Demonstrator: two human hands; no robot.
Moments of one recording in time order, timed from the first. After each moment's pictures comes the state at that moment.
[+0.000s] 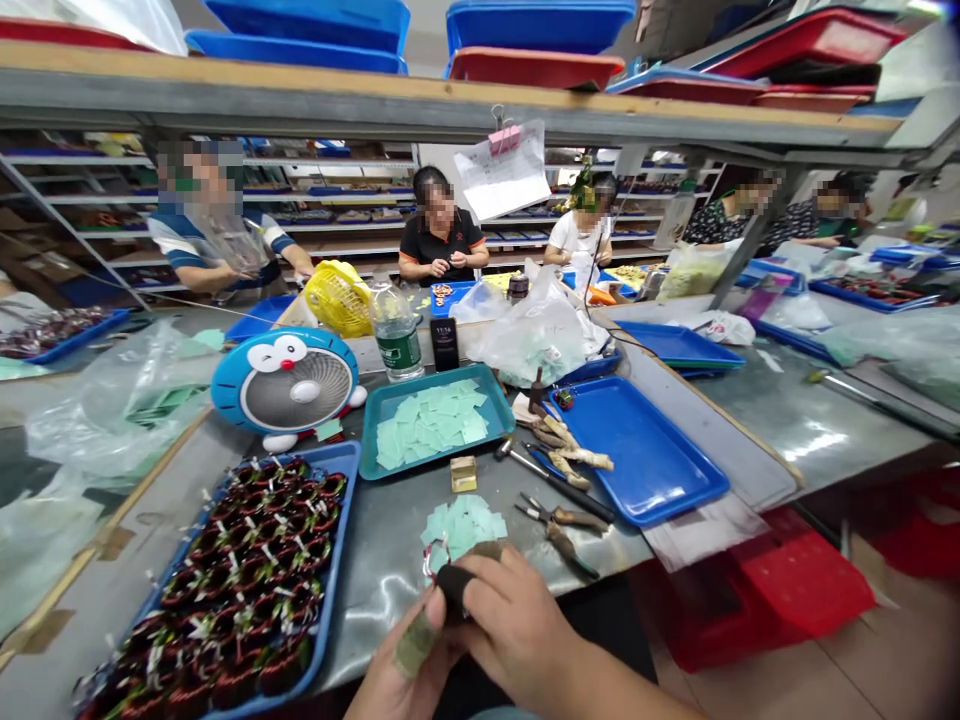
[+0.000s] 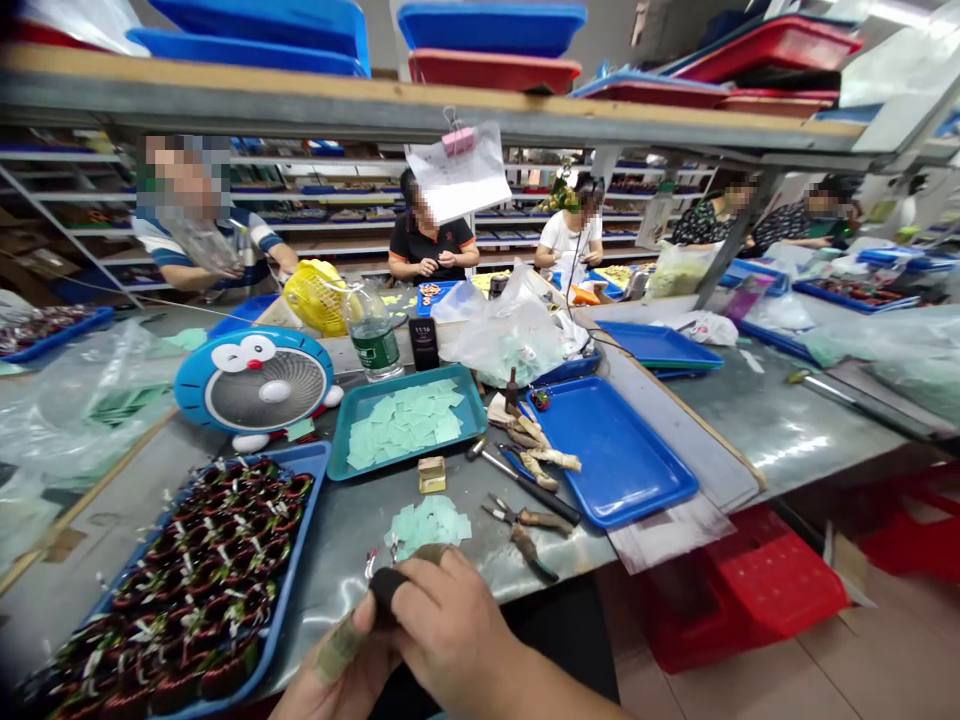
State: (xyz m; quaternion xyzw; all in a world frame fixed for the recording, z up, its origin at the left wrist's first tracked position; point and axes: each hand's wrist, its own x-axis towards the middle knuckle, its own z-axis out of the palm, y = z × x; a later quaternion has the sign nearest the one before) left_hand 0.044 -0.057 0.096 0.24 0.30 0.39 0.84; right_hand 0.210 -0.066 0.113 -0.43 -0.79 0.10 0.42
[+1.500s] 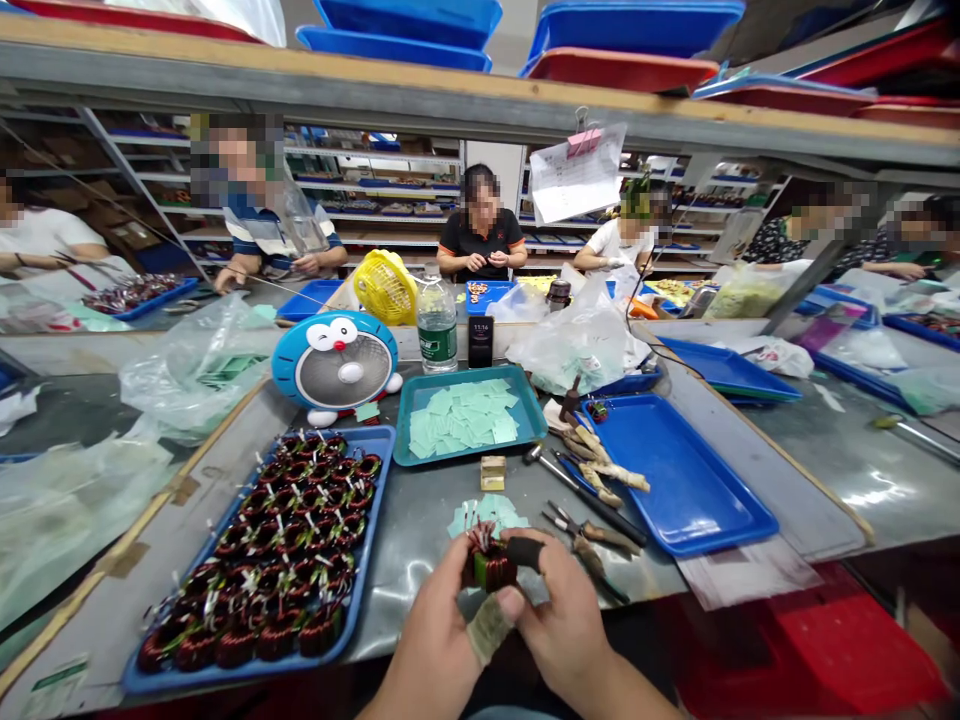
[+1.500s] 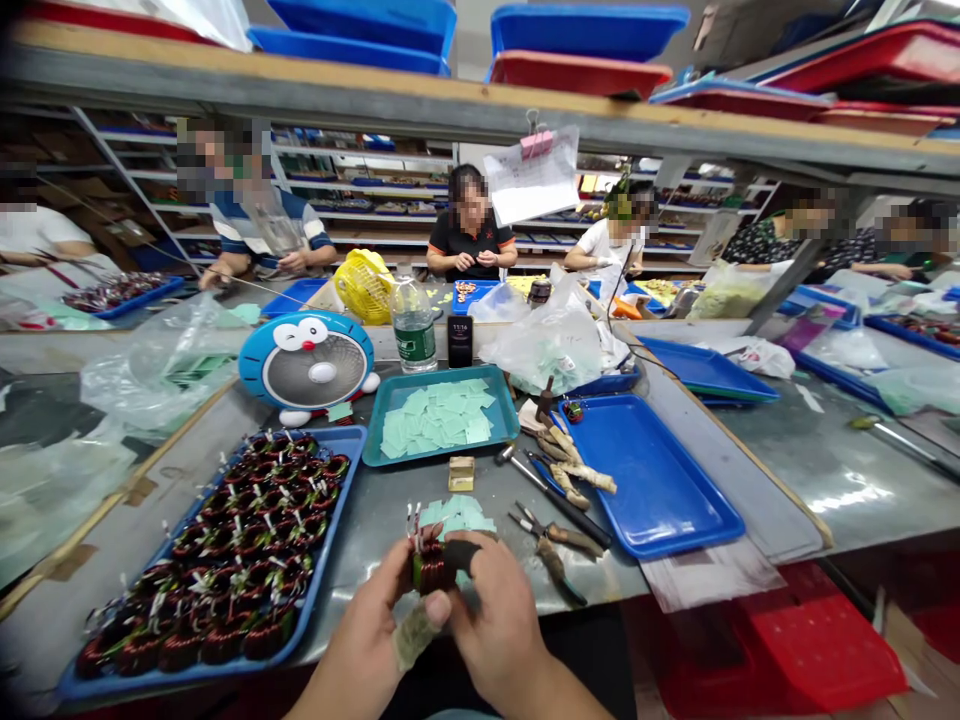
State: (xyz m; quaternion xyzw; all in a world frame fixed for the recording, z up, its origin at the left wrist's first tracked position) left_hand 0.043 -0.041 0.125 0.61 0.43 0.34 0.58; right_hand 0.213 -0.061 0.090 -0.49 -0.69 0.16 0.51
